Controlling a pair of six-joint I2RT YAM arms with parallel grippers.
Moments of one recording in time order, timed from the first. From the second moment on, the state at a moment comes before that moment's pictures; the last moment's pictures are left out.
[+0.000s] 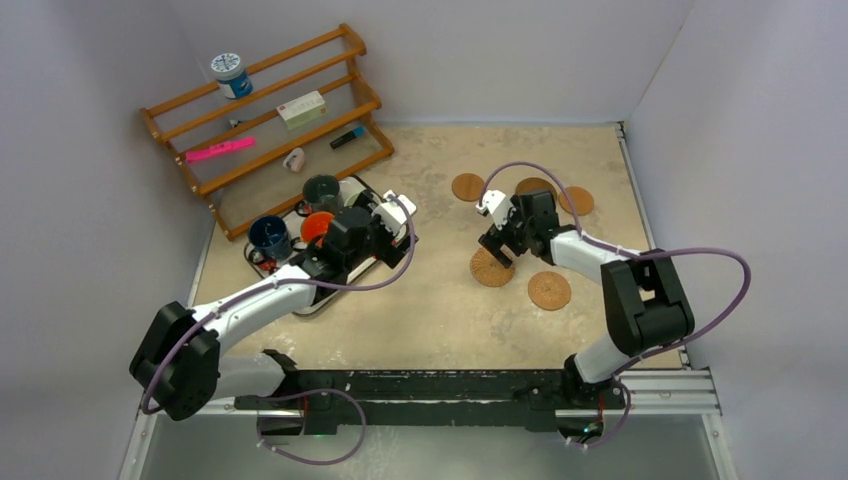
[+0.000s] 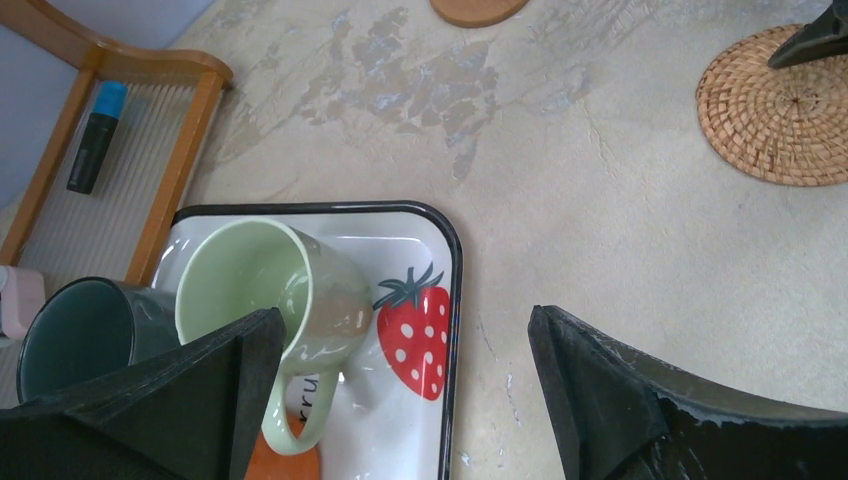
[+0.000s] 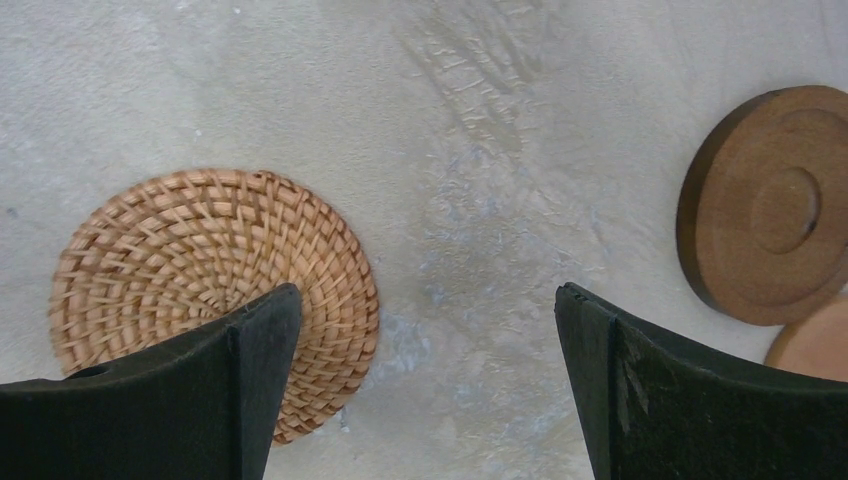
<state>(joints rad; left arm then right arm) -0.66 1.26 0.74 0.12 -0.11 0.27 0.28 1.57 0.80 -0.08 -0.22 -0.59</state>
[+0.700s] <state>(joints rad) -0.66 1.16 0.64 0.17 -0.06 0.27 0.30 1.37 0.79 -0.12 -0.17 -0.66</state>
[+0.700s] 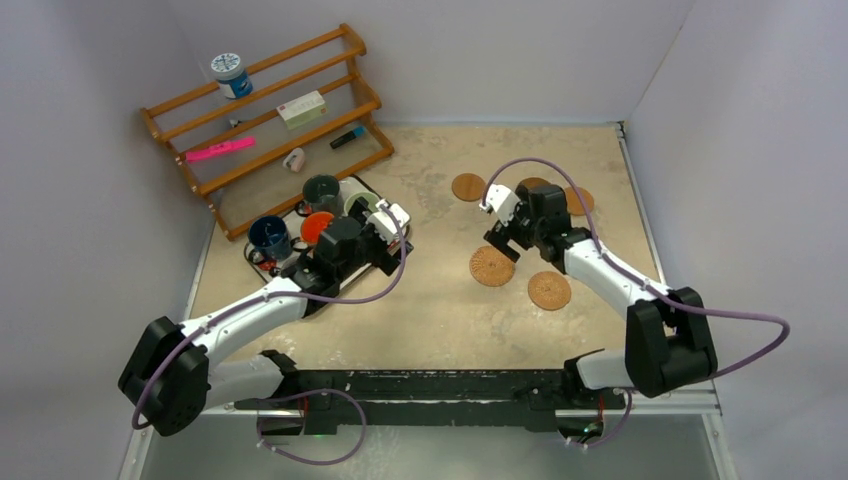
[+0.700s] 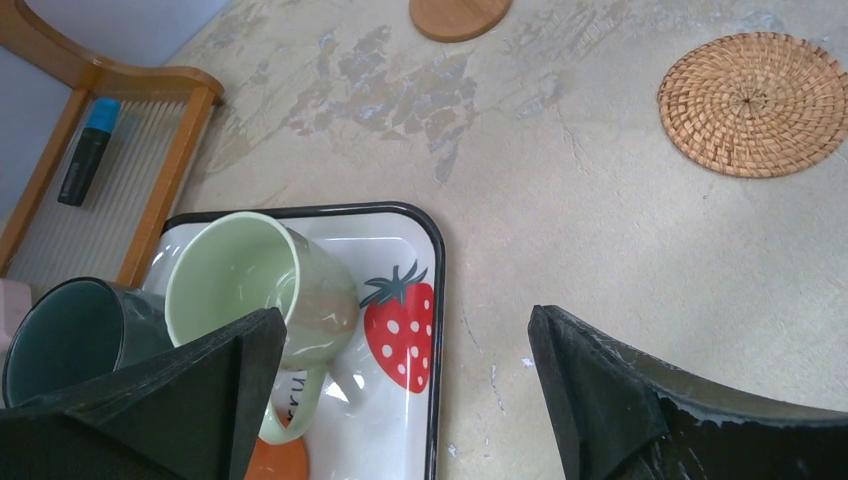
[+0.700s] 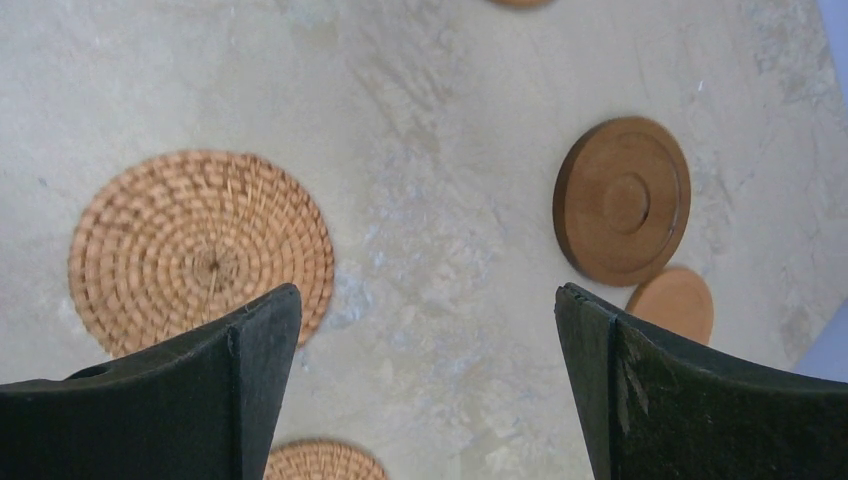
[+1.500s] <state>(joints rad) -0.66 1.16 0.61 0.19 -0.04 0.27 0.15 1.31 0.62 -0.29 0.07 -0.87</state>
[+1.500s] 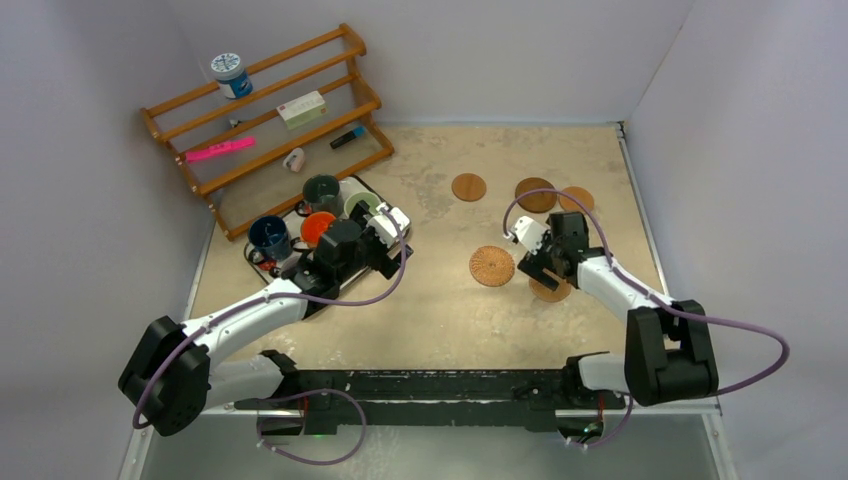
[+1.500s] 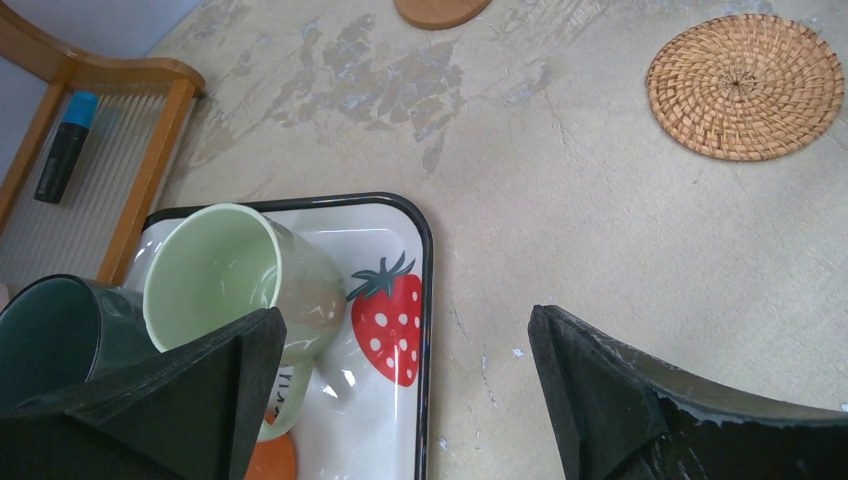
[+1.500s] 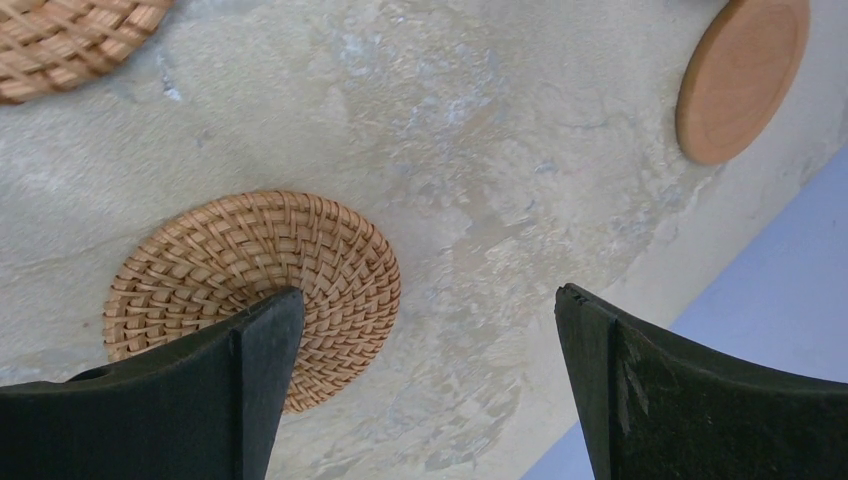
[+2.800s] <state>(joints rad) -0.66 1.18 0.61 0.20 -0.03 0.29 0.10 1.83 1.52 -0.19 0.22 -0.54</state>
